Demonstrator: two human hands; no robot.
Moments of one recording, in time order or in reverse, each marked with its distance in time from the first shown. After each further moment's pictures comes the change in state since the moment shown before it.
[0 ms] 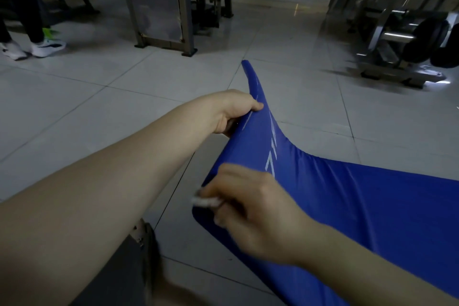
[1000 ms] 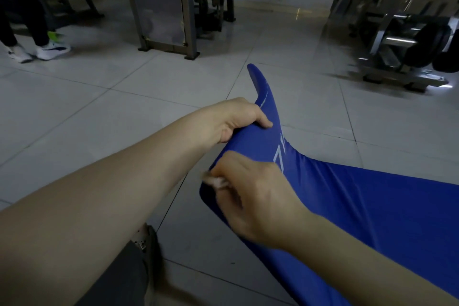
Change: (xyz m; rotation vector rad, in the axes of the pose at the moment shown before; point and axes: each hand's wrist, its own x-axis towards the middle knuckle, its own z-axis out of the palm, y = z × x) left_hand -0.002 -0.008 0.000 -0.061 -0.077 0.056; right_hand 0.016 0.007 0.008 -0.224 0.173 0.000
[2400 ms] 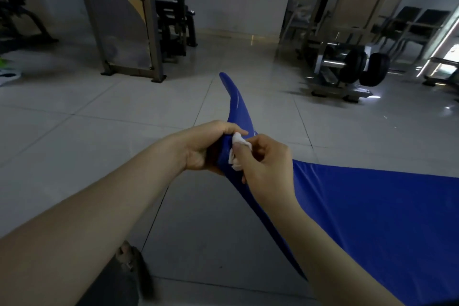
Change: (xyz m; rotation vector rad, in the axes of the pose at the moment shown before) left_hand -0.076 -0.022 -0.010 -0.137 -0.306 0.054; right_hand -0.001 -0.031 -0.014 0.293 0.538 0.699
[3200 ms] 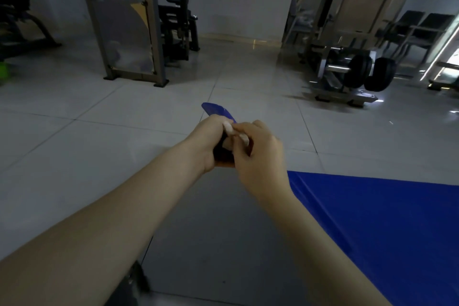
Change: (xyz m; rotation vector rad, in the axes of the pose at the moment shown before) left_hand 0.005 0.021 0.008 -0.318 0.327 0.094; right_hand 0.044 -0.006 0.021 -0.287 -0.063 -0.248
